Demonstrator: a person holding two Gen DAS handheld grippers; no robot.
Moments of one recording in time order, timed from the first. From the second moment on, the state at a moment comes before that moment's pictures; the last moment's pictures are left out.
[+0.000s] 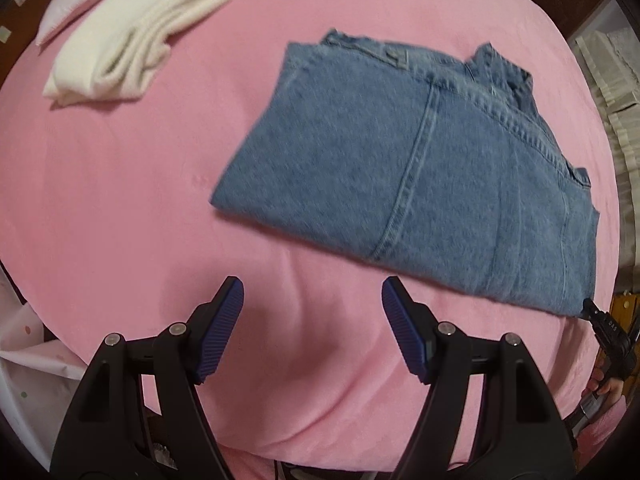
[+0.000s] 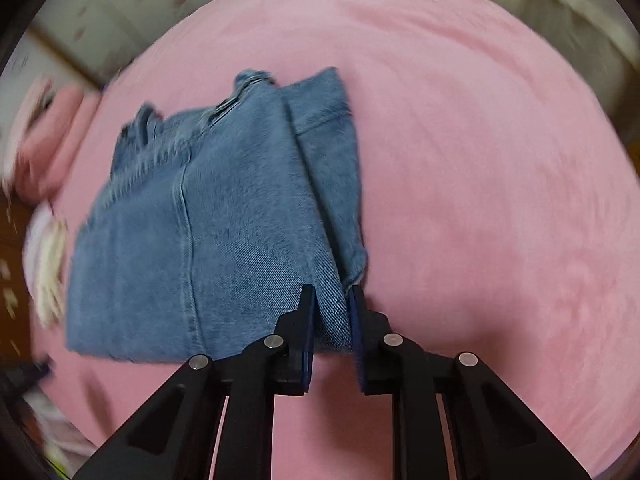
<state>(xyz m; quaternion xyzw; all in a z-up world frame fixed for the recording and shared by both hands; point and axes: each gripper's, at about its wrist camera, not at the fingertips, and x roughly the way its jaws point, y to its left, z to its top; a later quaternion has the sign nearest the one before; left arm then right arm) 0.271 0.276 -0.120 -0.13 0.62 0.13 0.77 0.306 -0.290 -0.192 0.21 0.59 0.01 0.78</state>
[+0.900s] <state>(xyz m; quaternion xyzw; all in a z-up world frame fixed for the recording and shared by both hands) 0.346 0.186 -0.175 -0.14 0.65 0.01 0.75 0.285 -0.076 -0.180 0.28 0.54 0.19 0.77</state>
